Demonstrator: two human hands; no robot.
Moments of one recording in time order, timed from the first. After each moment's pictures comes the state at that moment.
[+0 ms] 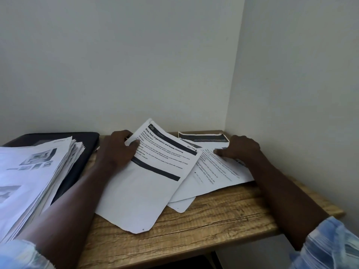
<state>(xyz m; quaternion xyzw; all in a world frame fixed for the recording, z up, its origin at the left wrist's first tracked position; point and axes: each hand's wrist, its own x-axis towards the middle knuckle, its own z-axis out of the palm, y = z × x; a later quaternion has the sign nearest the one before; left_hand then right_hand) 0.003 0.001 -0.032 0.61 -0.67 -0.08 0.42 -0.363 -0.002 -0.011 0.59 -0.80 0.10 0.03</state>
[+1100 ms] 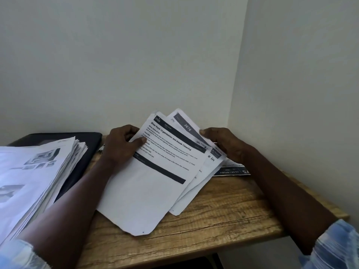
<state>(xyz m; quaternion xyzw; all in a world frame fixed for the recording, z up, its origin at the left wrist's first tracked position) 0.000 -0.003 -0.031 0.48 -0.66 -0.22 0.54 -0.330 -0.009 -0.007 0.62 -0.47 0.44 -0.45</state>
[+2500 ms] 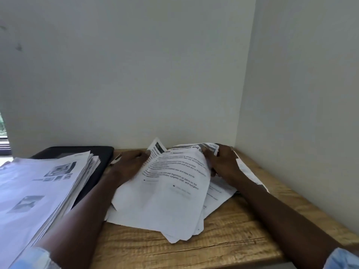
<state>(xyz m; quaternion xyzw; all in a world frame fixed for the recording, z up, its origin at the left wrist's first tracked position) 0.015 -0.029 -0.043 0.54 -0.65 -0.28 0.46 -0.295 -0.005 -0.026 0.63 -0.51 0.55 -0.23</state>
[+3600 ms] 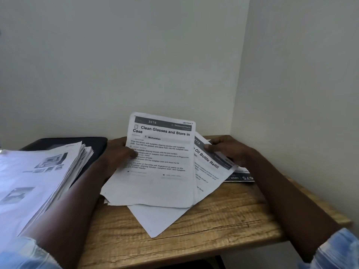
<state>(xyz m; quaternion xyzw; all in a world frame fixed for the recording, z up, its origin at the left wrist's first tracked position) 0.018 -0.019 -0.033 0.52 -0.58 -0.37 0.50 -0.343 -0.012 -0.008 0.65 -0.53 0.36 -0.40</state>
